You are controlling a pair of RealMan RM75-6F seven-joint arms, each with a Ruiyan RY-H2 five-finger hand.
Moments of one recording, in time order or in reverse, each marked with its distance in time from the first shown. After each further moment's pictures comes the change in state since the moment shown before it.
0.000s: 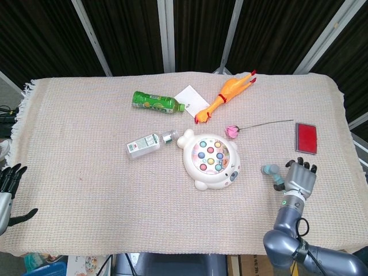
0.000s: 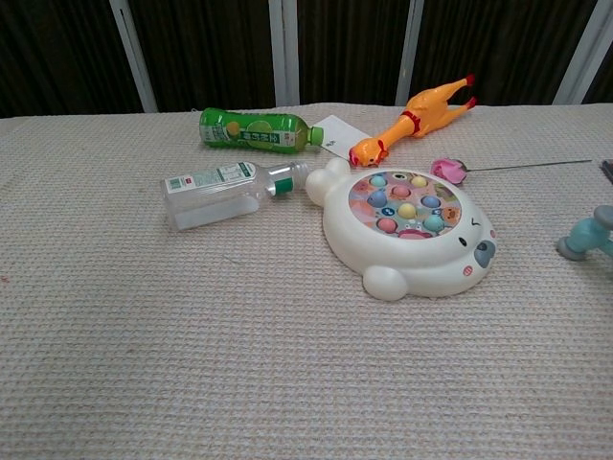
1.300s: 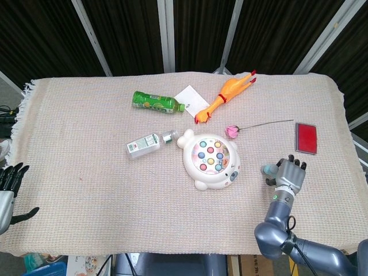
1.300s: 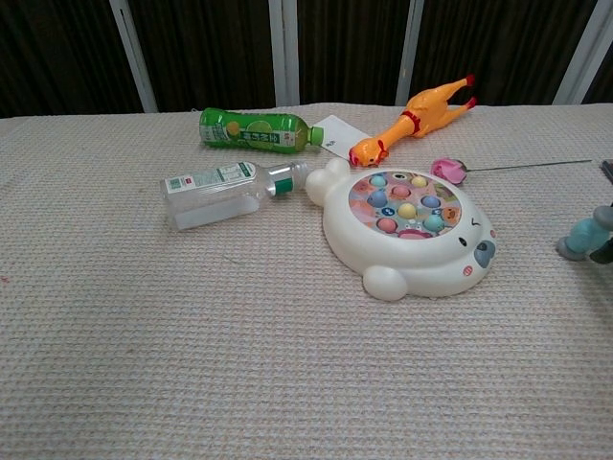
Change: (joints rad) left arm -0.011 -0.011 -0.006 0.003 -0.015 -0.016 0.020; right arm 0.022 -0.108 0.022 0.176 -0.021 -0.082 0.022
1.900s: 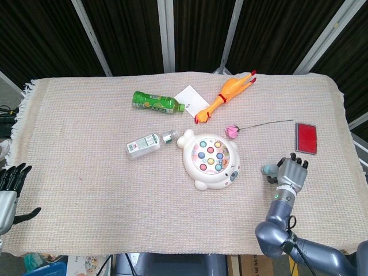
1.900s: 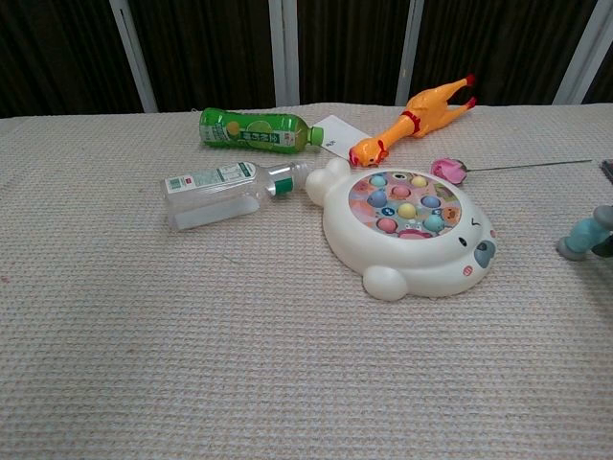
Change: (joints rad) left arm -0.004 -0.008 0.002 -0.007 -0.005 -0.008 0.025; right arm -0.014 -0.011 0.004 0.037 -0.034 -0.017 0.025
